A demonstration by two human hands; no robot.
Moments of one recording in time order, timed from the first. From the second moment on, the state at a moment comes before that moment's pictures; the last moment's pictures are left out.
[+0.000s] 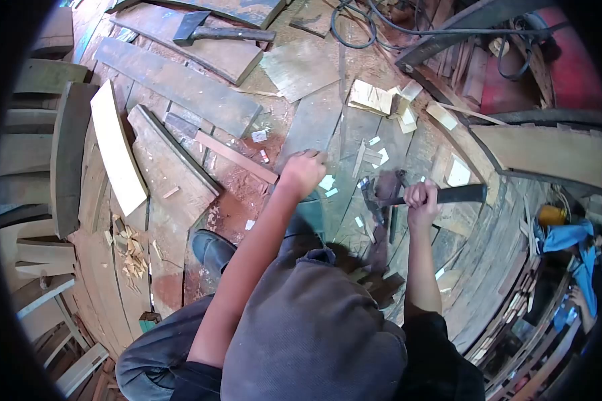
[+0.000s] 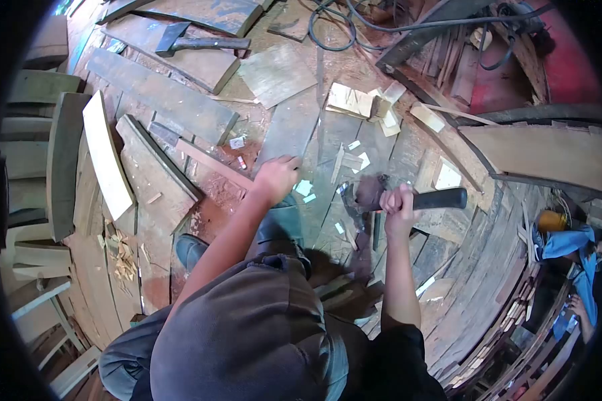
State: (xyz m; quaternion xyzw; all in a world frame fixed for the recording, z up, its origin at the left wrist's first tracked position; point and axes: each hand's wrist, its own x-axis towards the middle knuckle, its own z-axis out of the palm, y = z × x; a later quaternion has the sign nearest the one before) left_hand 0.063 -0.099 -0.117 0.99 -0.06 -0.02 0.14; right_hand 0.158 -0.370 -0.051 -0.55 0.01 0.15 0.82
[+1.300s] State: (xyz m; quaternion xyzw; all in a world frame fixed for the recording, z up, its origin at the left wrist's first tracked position) left_hand -0.005 -0.074 -0.062 0.72 0.25 0.07 0.65; right_hand 0.157 -0.362 -0.104 -0.91 -0.34 -0.01 0.24
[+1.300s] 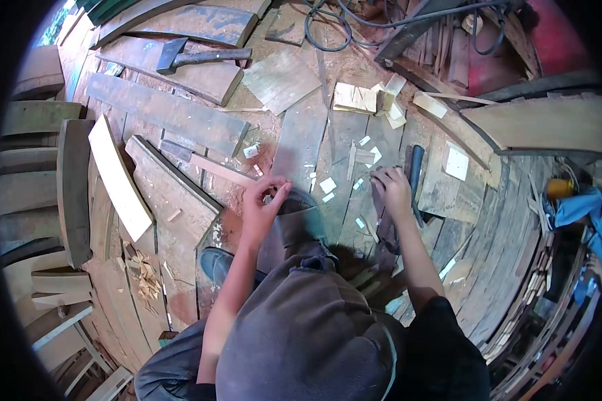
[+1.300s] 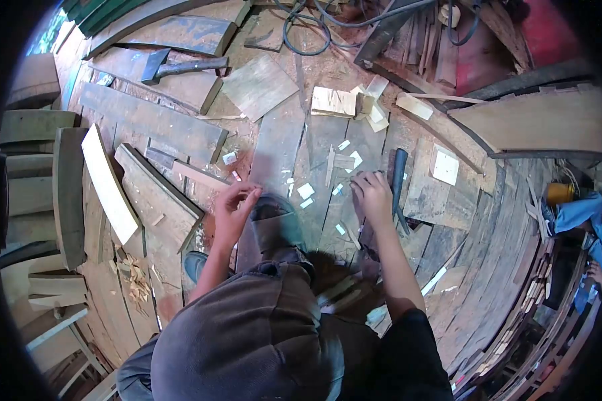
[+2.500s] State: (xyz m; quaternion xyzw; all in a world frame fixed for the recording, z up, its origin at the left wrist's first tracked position) left_hand -0.028 -0.082 -0.055 0.60 0.30 0.10 0.74; right_hand 0.080 -0.307 -0.127 -0.85 -0.46 0.02 0.25
